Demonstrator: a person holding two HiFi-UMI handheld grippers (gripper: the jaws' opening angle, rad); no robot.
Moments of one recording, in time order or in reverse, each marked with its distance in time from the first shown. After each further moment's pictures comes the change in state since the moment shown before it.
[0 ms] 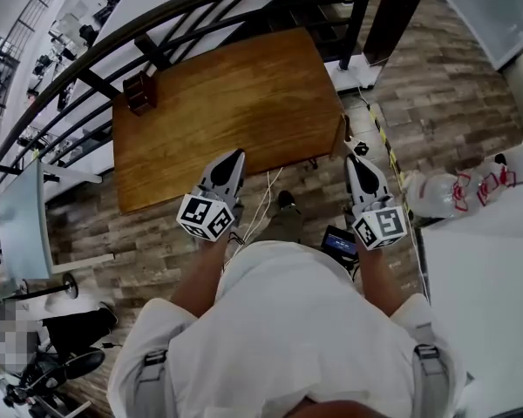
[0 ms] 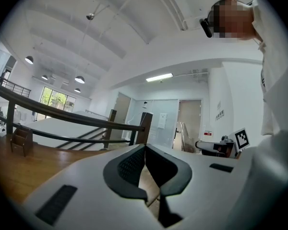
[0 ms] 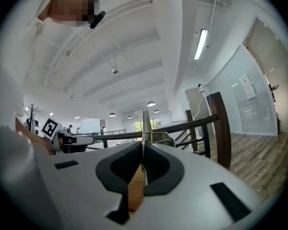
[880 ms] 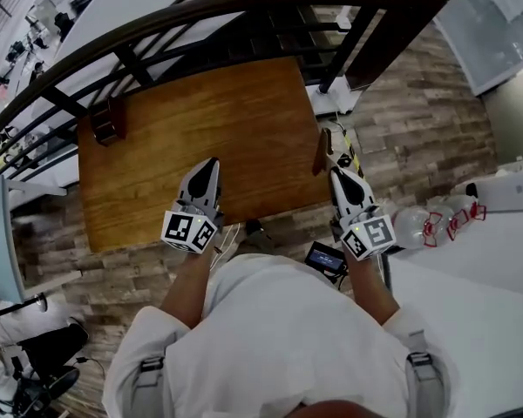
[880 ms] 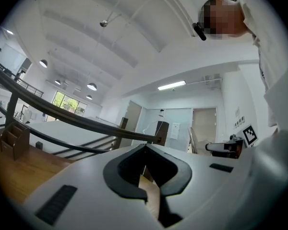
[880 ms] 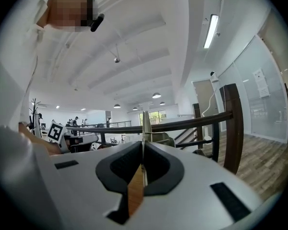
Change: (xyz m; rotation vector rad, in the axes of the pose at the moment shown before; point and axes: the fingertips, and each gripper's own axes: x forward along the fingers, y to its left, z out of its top) left arm 0.118 0.136 0.016 -0.051 -0.132 0.120; right arm 0.164 -0.069 0.010 -0.042 0.111 0.080
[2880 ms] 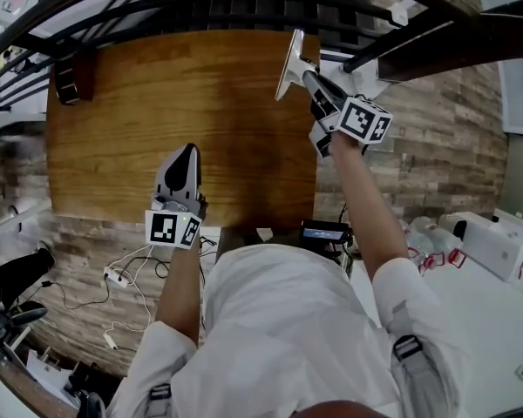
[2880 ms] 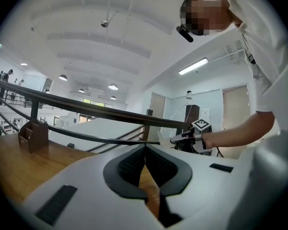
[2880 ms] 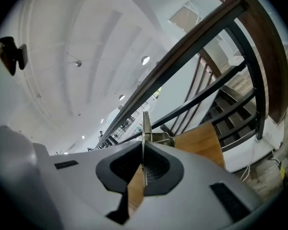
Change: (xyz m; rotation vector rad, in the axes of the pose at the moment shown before) left arm 0.122 0.066 -0.091 0.066 0.089 0.368; right arm 0.341 -0.188 -0.110 0.613 0.368 0.318
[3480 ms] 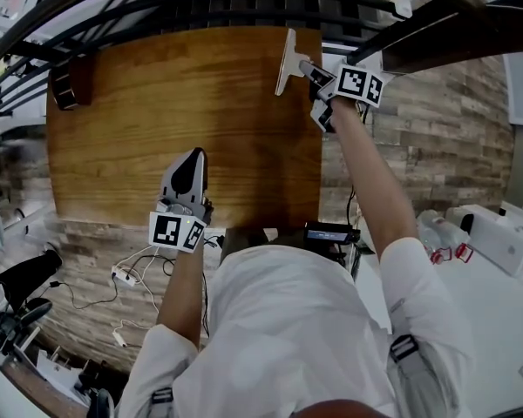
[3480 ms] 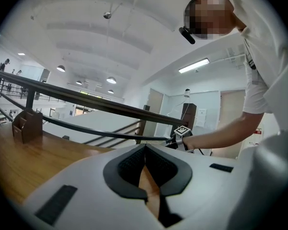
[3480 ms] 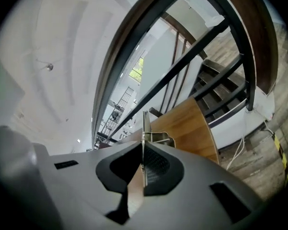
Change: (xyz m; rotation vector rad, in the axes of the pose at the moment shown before) left arm 0.012 -0.008 -0.019 -0.046 0.054 -0.054; right arm 0.050 -0.087 -0.029 0.226 0.199 -0.109
